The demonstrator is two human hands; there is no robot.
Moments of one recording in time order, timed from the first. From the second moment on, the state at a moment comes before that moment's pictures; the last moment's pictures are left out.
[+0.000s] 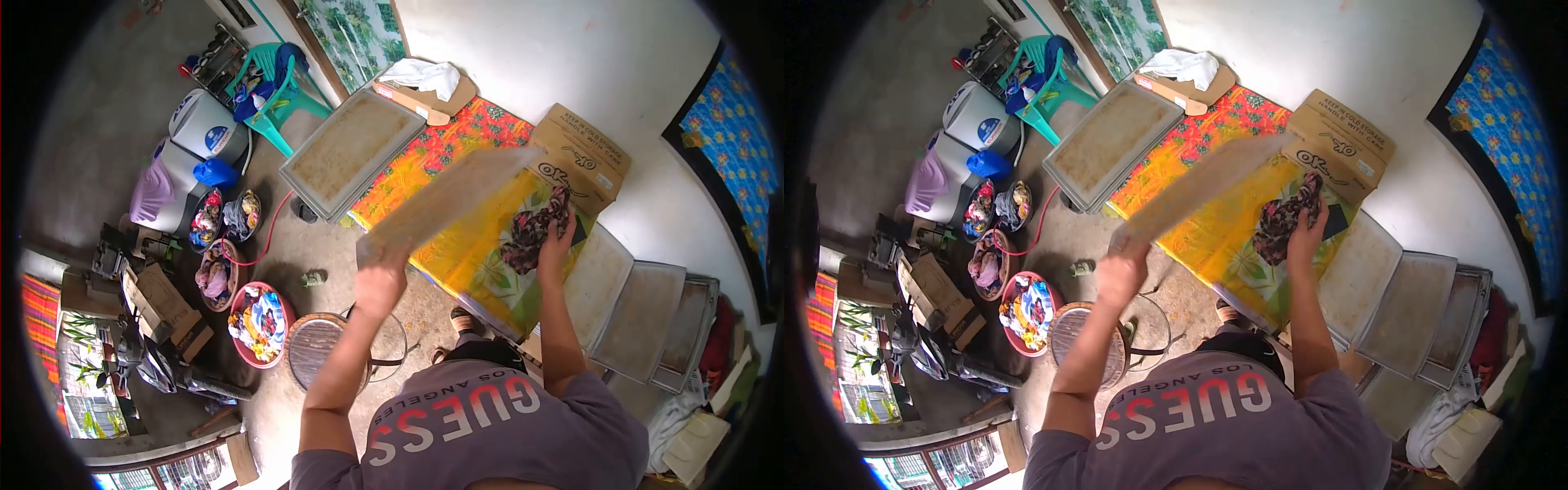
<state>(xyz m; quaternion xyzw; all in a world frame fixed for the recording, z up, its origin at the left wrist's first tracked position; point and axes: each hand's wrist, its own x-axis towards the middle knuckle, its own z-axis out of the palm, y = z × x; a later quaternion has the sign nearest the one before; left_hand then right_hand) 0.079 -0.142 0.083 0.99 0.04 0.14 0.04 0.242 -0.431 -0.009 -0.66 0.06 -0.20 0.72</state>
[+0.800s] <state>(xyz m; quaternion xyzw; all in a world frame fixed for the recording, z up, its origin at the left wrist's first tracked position) 0.159 -0.113 0.141 0.96 0.18 0.23 -0.02 0.316 -0.168 0.076 -0.62 -0.15 -0.33 0.70</state>
